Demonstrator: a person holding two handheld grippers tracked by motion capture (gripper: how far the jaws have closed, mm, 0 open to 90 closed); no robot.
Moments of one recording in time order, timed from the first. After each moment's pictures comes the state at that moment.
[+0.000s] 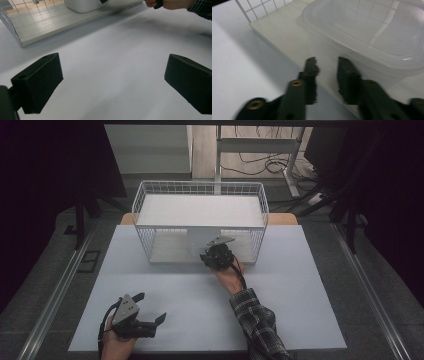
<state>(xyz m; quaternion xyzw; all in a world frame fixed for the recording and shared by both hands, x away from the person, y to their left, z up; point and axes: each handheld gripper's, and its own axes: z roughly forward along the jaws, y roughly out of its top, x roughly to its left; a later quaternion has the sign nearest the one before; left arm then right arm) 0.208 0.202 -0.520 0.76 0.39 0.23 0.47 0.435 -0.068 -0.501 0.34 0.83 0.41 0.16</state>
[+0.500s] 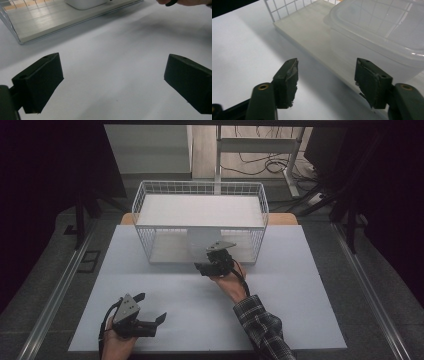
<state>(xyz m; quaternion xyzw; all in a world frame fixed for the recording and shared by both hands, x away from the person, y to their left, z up) 0.211 0.202 -0.523 0.76 0.40 0.22 0.47 0.409 -0.070 -0.492 0.31 0.84 0.43 0.14</state>
